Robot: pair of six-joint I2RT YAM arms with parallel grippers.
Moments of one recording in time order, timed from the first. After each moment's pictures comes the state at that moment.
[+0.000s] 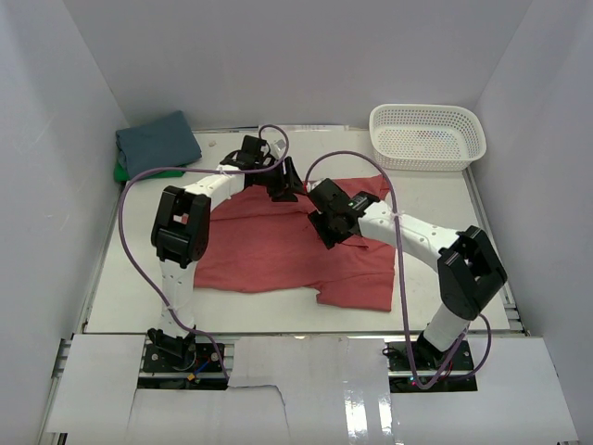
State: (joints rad) left arm -0.37 2.15 1.63 -0.31 0.67 -0.59; right arm 0.78 1.66 1.26 -0.71 0.28 0.11
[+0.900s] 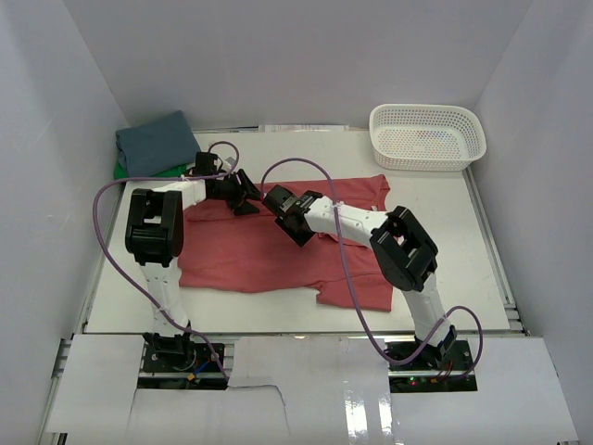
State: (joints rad) left arm -0.10 2.09 1.36 -0.24 0.76 -0.69; right arm 0.92 2.09 1.62 -0.75 0.39 0.02
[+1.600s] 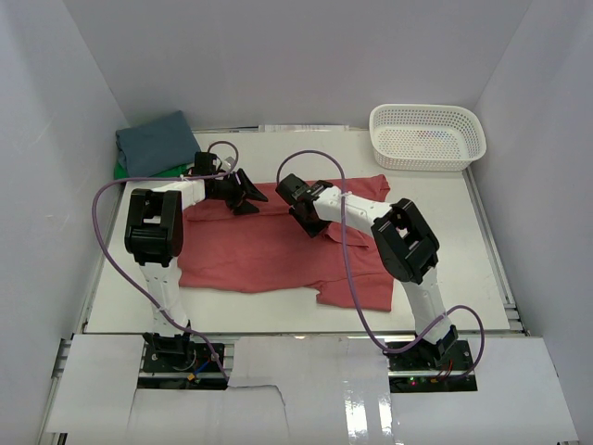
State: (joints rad) left arm -0.10 2.09 1.36 -0.24 0.77 -0.68; right arm 0.81 2.13 1.64 -0.77 0.36 0.03
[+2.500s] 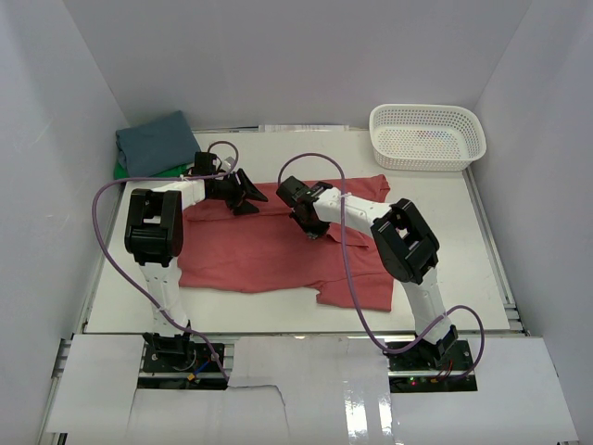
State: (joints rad) left arm -0.10 2.09 1.36 -0.24 0.77 -0.68; right arm 0.81 2.13 1.62 -0.79 0.32 0.06
